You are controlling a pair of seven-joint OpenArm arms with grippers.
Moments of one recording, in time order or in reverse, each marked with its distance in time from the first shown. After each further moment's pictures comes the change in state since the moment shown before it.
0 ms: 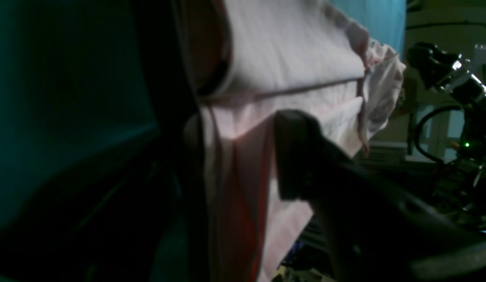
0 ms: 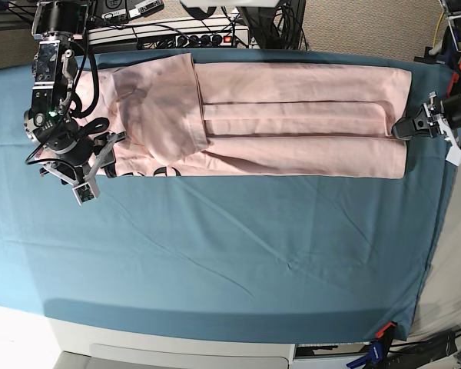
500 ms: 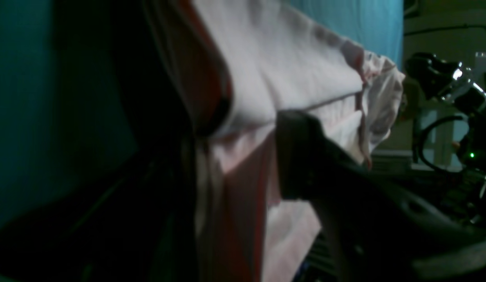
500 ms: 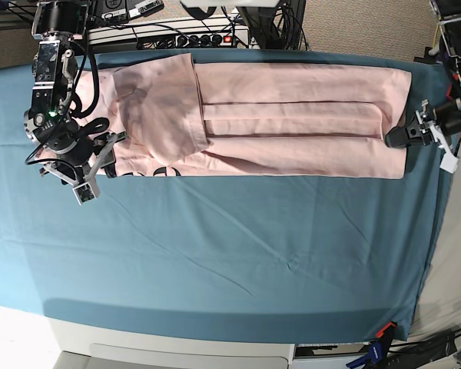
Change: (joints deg) left arm -2.6 3.9 -0.5 0.4 3.2 -0.5 -2.0; right arm 0.0 0.0 0.0 0.0 0.0 0.0 0.0
